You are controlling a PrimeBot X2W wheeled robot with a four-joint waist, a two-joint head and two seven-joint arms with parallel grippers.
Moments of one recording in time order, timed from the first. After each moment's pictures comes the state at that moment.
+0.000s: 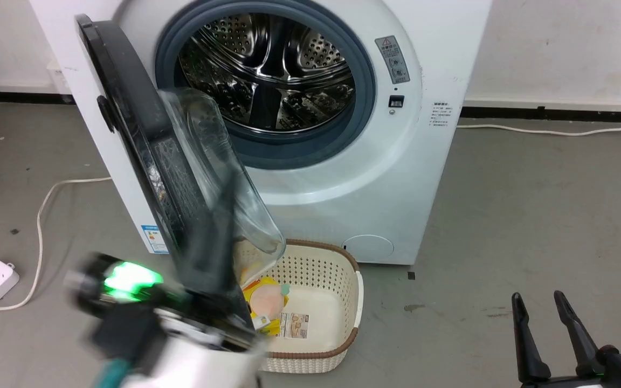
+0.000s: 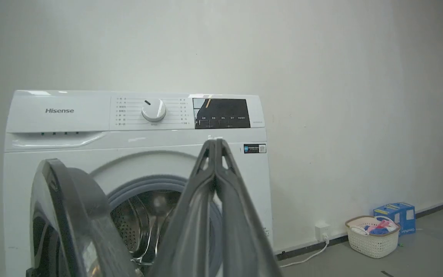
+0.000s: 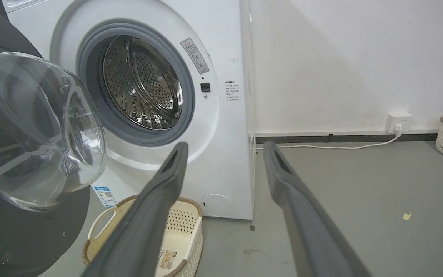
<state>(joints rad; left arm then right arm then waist) -0.11 0.05 -0.18 -0.42 -0.10 -0.10 -0.18 0.13 -0.05 -0.04 0.00 0.18 0.13 -0.26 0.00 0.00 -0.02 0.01</state>
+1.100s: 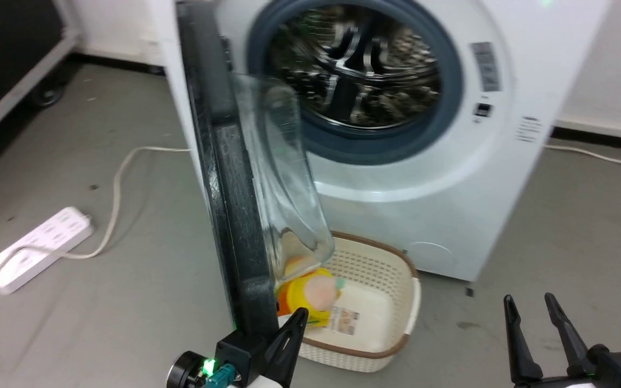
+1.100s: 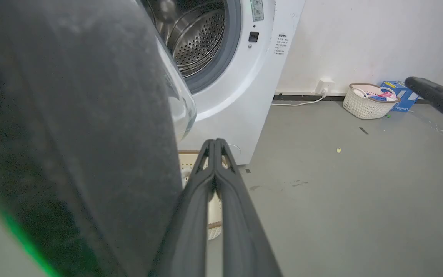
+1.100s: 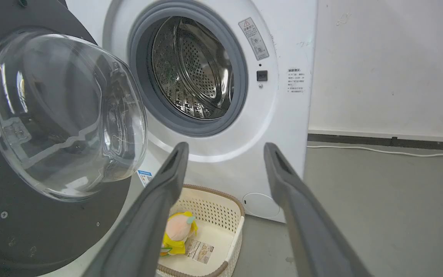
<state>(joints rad) 0.02 0.05 -0.35 0.04 -0.16 -0.06 -0.03 0.12 -0.05 -0.02 0.04 0.19 0.13 -0.26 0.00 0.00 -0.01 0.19</state>
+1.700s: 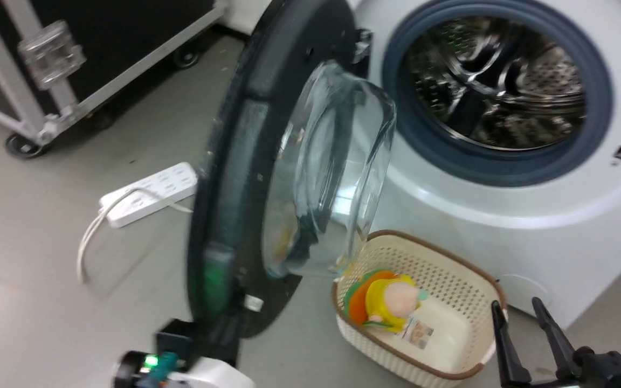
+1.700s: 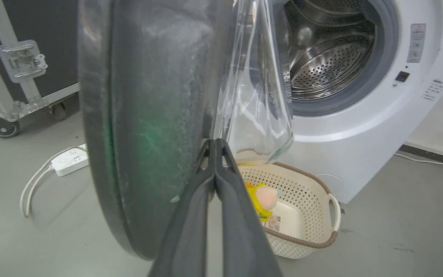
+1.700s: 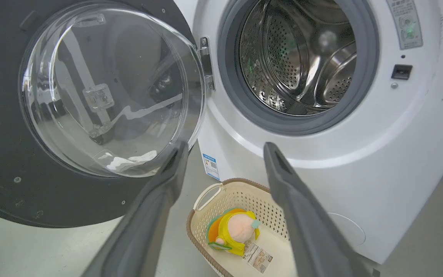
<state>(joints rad) 0.02 0.09 -0.26 0.03 -0.20 0.00 -0.04 0.12 -0.05 0.00 0.05 0.18 0.13 -0.26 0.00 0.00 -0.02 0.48</state>
